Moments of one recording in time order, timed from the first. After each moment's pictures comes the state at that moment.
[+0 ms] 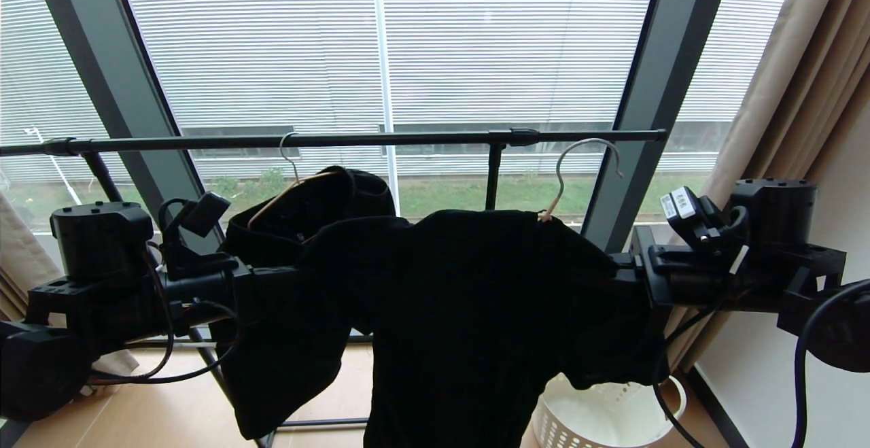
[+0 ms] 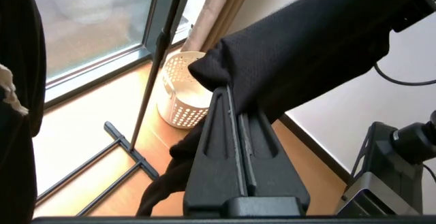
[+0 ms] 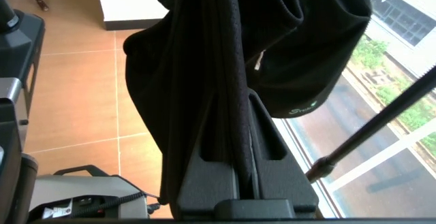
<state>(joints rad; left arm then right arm) -0.06 1.73 -0.56 -0.84 -0.87 -0.13 0.18 1.78 -0.71 -0.70 1.03 -0.40</state>
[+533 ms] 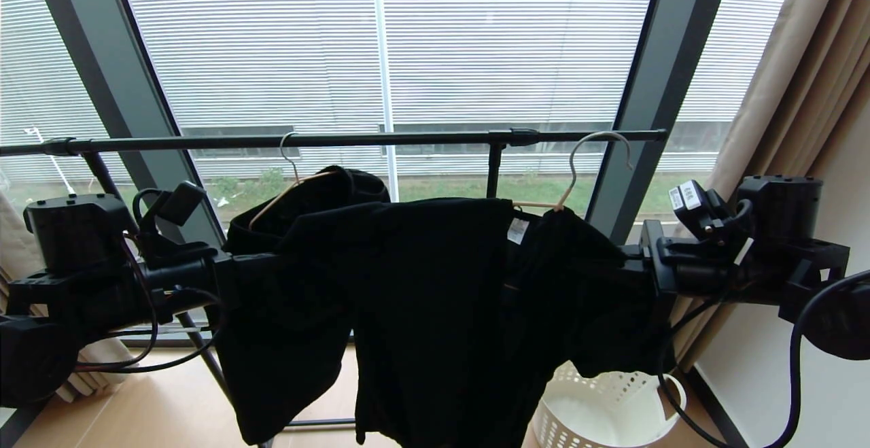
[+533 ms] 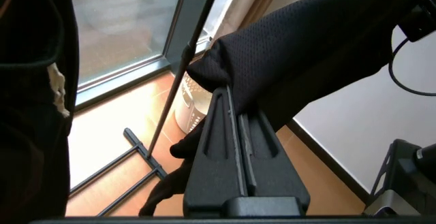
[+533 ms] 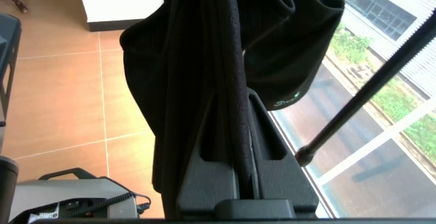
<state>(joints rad) 0.02 1.74 -0.59 -0.85 -0.86 -0.13 0.12 1.81 -0.74 -0.70 1.04 -0.40</state>
